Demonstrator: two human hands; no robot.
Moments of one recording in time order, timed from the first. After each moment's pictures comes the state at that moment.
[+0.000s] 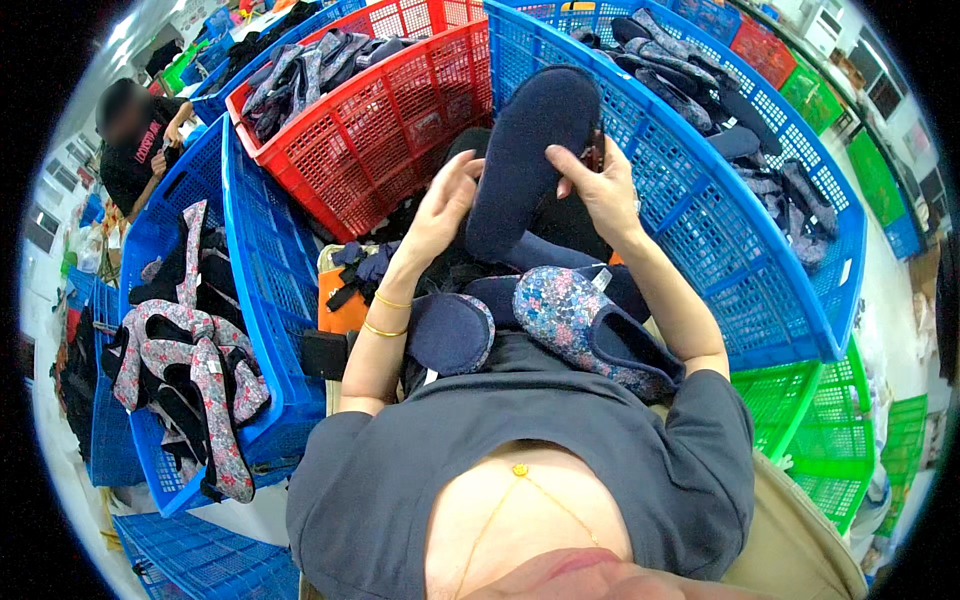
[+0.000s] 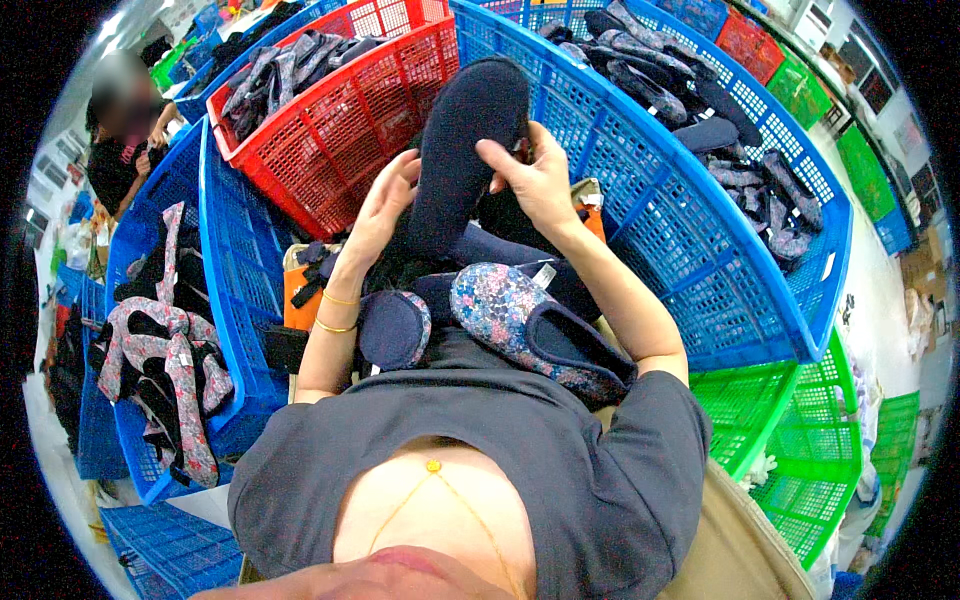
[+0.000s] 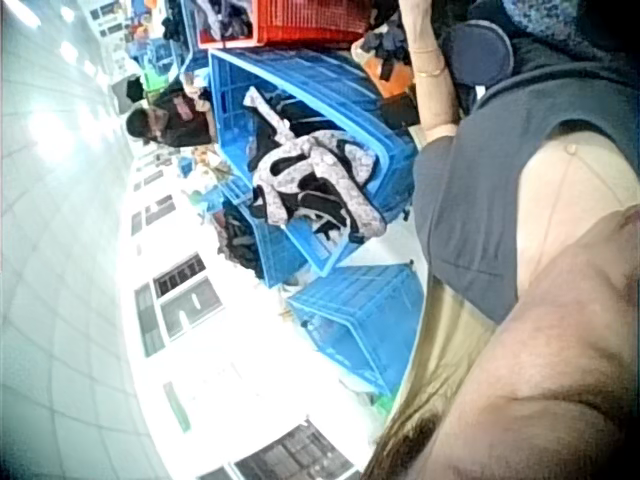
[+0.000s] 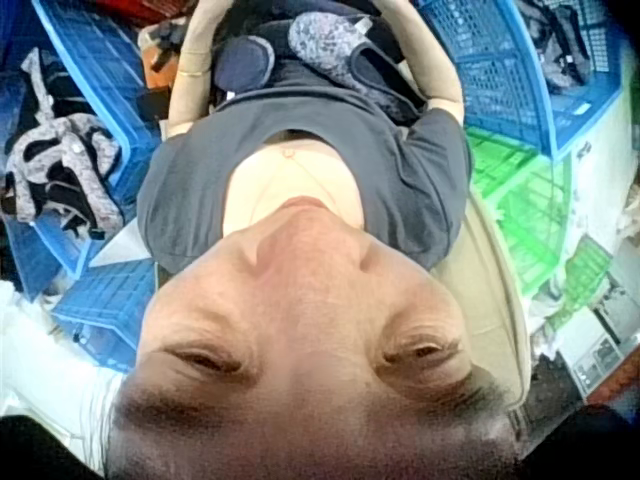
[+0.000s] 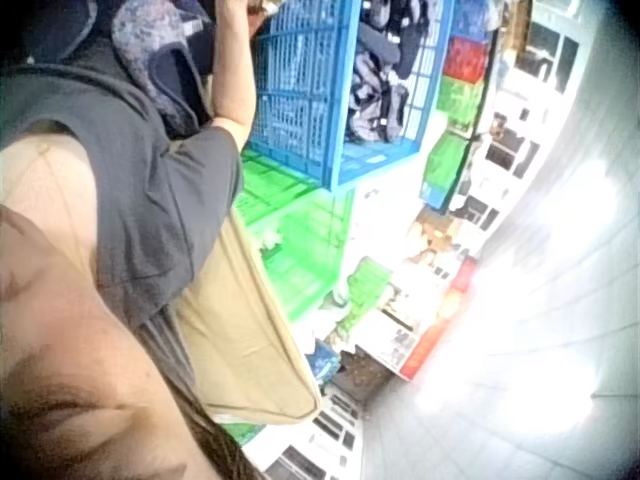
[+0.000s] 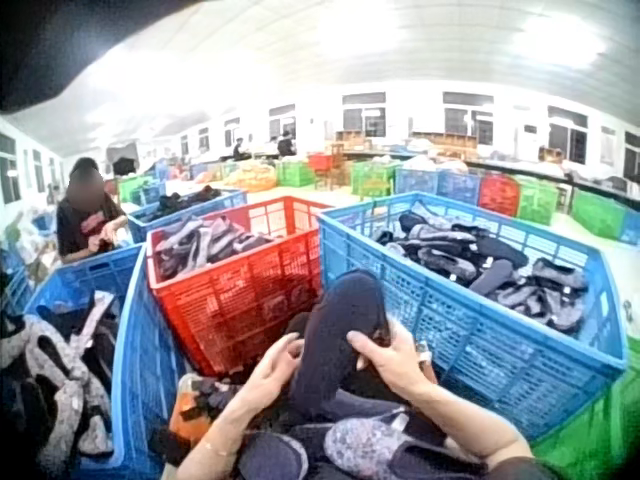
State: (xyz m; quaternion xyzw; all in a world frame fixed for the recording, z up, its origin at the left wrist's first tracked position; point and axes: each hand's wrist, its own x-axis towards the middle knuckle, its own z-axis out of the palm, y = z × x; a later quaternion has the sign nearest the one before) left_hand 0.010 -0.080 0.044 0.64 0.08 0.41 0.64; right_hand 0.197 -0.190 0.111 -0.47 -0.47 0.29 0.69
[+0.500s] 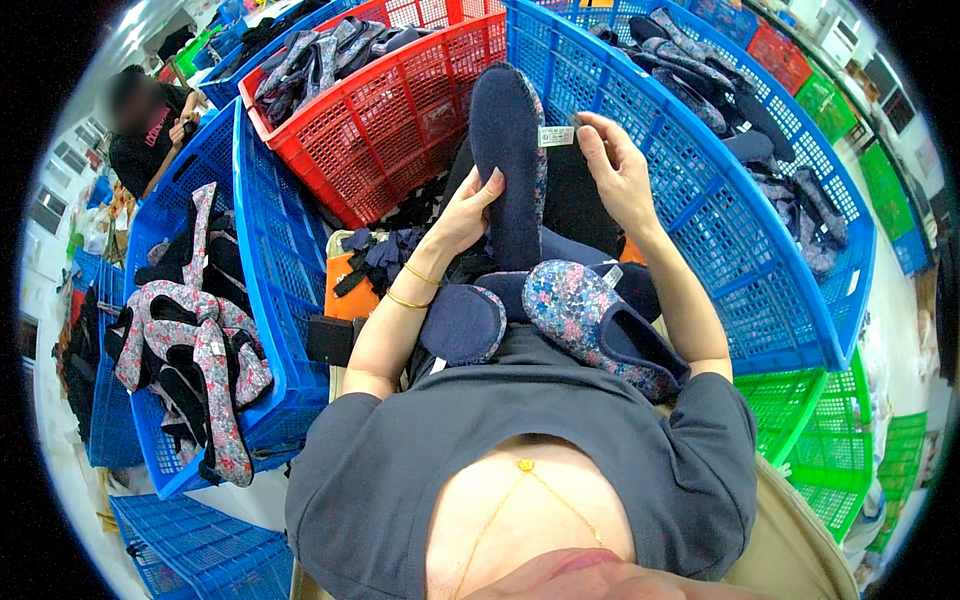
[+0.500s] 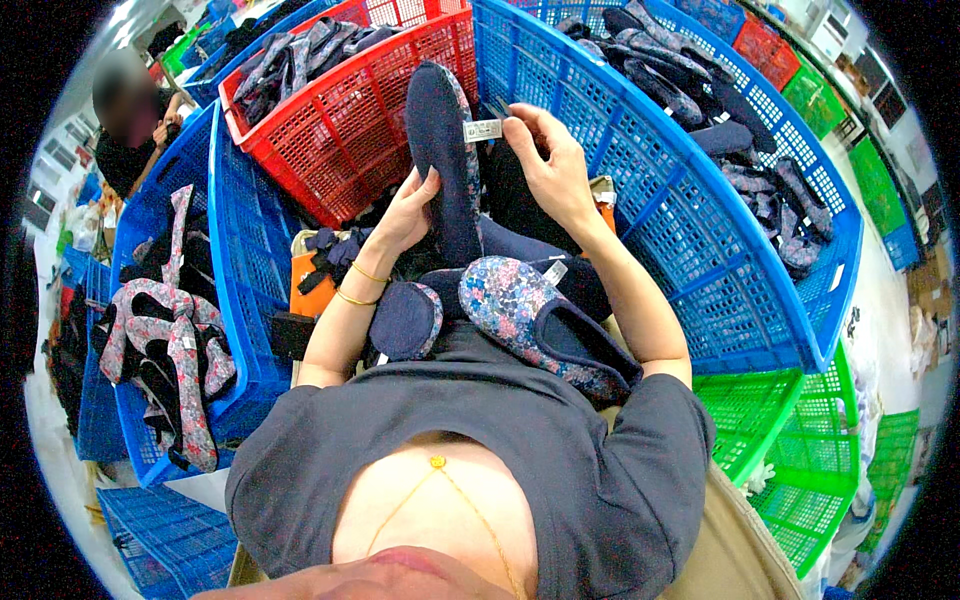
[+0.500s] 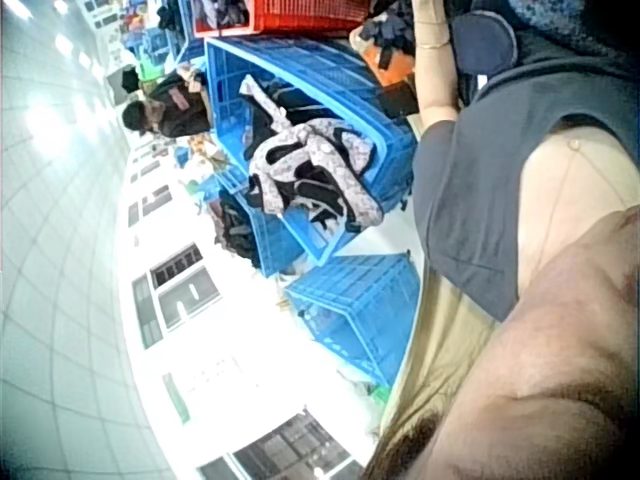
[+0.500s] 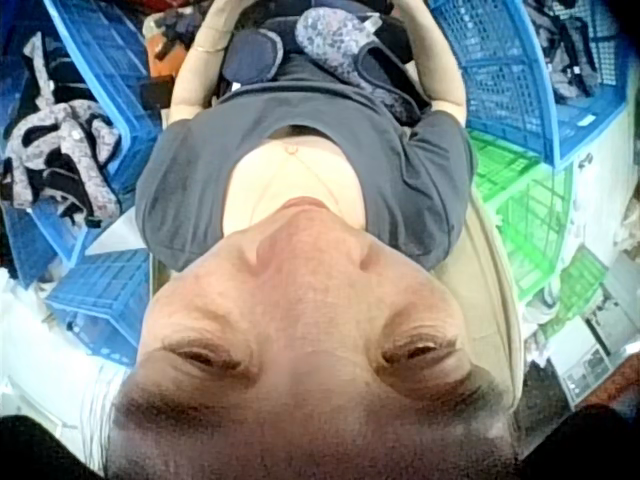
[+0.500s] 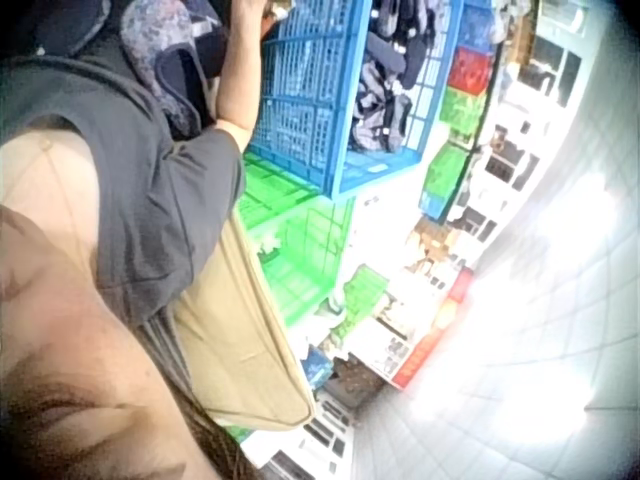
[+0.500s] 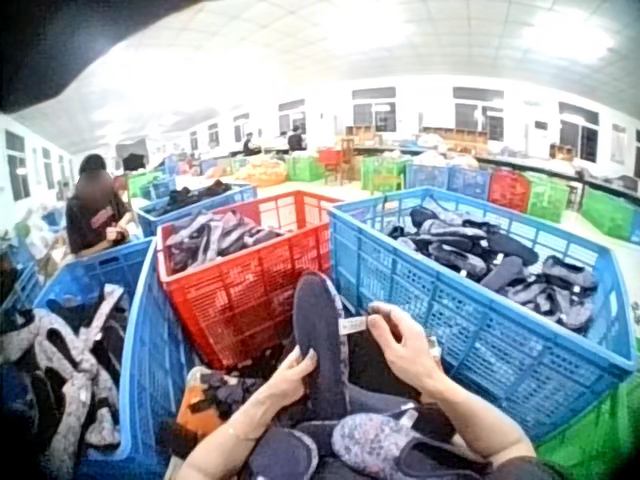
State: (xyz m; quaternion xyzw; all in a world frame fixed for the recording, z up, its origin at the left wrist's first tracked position) left_hand 0.023 -0.078 0.026 0.48 0.04 0.32 0.82; right_hand 0.210 -0.182 0.102 -0.54 -0.56 0.10 0.62
